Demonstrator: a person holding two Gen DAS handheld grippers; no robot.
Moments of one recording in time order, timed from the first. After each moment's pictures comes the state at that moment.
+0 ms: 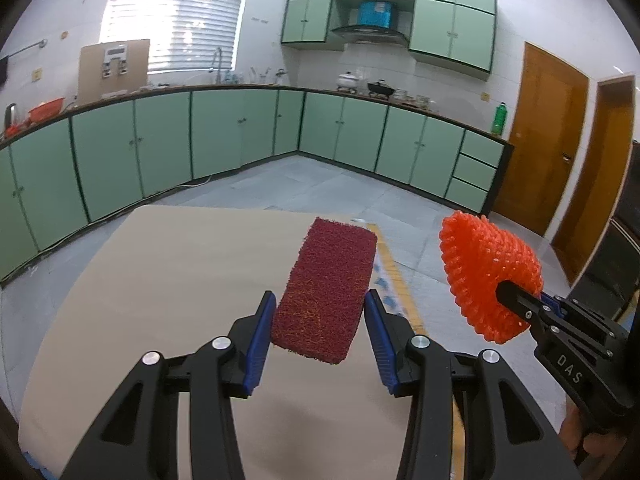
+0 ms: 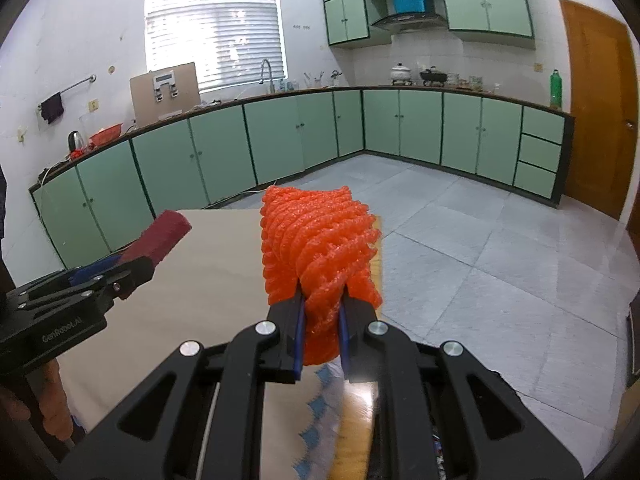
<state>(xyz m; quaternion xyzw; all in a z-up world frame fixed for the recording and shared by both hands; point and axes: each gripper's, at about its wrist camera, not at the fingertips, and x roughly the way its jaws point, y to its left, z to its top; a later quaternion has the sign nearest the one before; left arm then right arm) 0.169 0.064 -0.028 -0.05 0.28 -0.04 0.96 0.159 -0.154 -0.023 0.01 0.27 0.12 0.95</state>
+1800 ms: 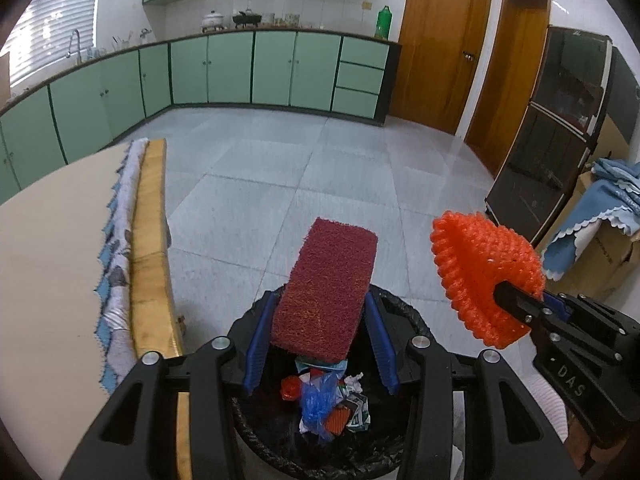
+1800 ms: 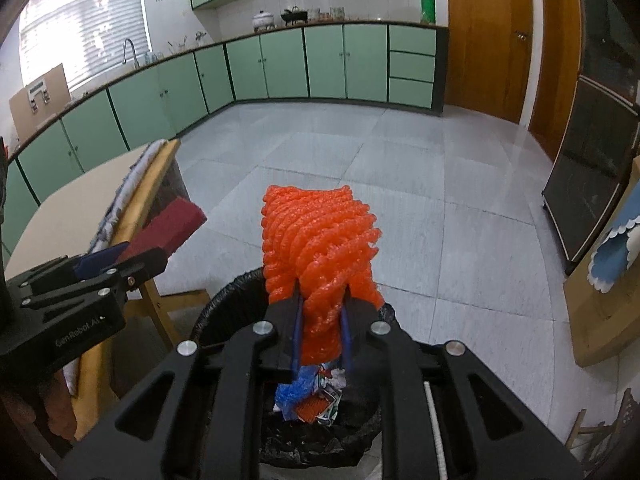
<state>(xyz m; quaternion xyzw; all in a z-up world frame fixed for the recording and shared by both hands) 0.197 -0.190 -0.139 0.03 0.39 -0.23 0.89 0.105 -0.366 -0.148 0.07 0.38 -0.08 0.92</state>
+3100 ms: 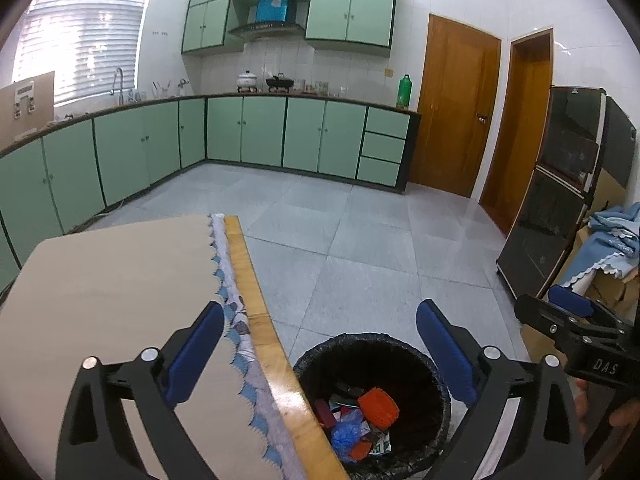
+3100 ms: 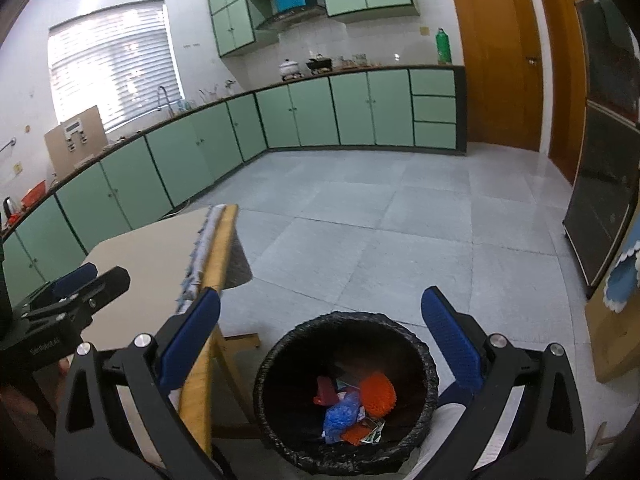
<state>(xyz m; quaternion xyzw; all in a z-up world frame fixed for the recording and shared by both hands) 0.140 -0.094 -0.029 0.00 0.27 -0.19 0.94 0.063 -0.332 -0.039 0.09 0.29 -0.03 0.95</state>
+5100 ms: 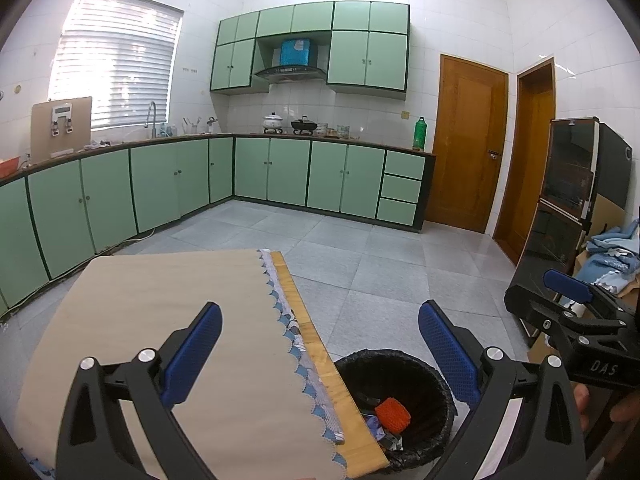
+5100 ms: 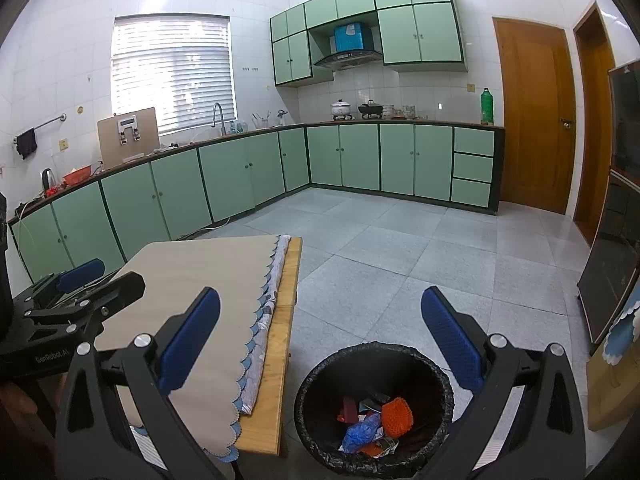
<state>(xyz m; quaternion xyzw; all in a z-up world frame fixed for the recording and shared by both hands) 0.047 -0.033 0.015 -0.01 0.20 -0.15 0.97 -0.009 -0.252 0.020 0.03 0.22 0.03 0.98</state>
